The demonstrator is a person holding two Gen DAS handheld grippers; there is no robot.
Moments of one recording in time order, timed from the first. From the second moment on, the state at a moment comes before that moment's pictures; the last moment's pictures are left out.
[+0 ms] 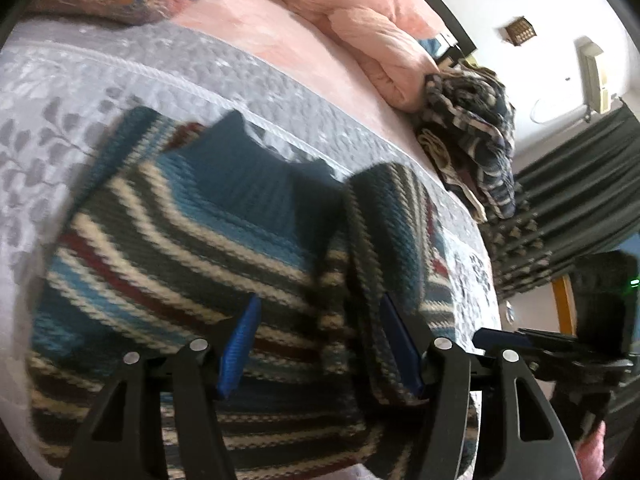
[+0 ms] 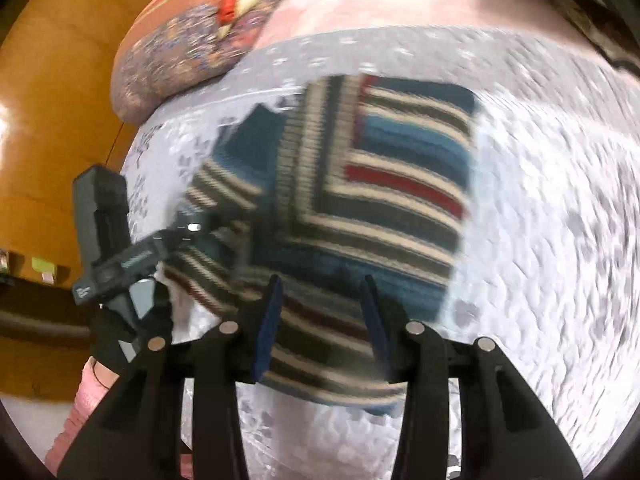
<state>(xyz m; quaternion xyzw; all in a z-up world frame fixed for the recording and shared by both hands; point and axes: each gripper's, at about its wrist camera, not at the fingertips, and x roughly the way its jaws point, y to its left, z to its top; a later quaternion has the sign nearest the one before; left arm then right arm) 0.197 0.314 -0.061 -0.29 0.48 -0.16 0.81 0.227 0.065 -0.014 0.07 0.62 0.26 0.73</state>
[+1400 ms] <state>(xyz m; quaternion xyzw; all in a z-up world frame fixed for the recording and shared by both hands) 0.194 0.350 -0.013 -0.28 0.40 -0.20 0.85 0.222 0.023 -0.067 0.17 0.61 0.30 0.71</state>
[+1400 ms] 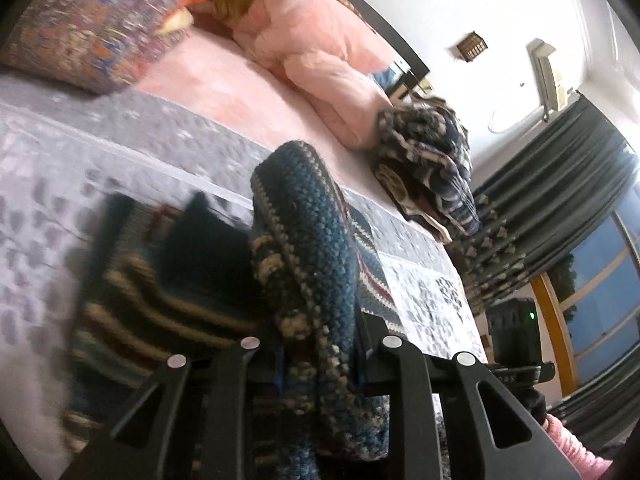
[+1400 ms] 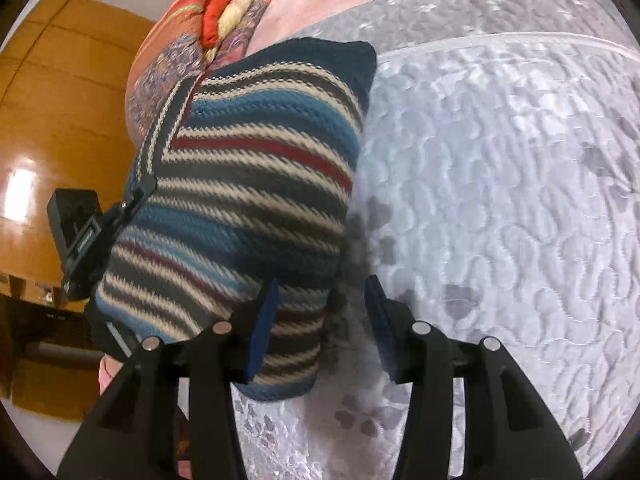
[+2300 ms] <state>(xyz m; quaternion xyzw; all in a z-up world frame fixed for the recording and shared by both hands) 0.198 0.435 -0.093 -0.28 0.43 -0.22 0.83 0.205 0.117 -0.089 0.13 0.65 0.31 0.68</state>
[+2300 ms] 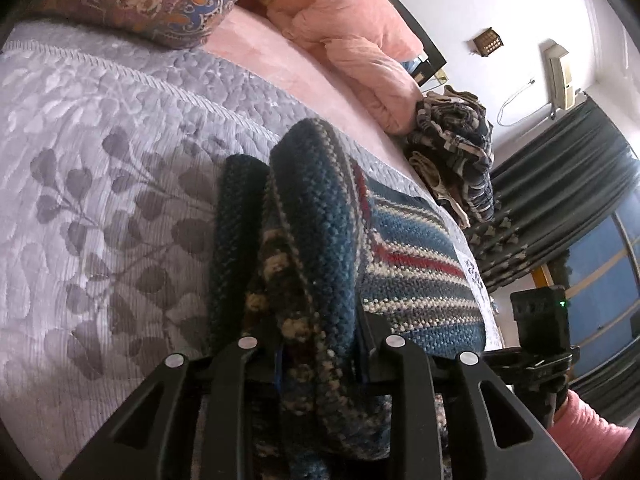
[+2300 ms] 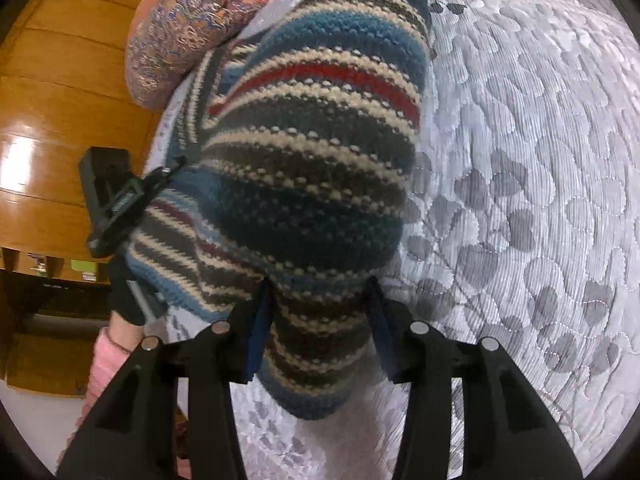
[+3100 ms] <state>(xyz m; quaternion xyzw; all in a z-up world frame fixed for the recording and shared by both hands) 0.101 0.382 -0.051 -0.18 0.48 -0.17 0.84 0.189 0.107 -0.075 0.12 0.65 0.33 0.67</state>
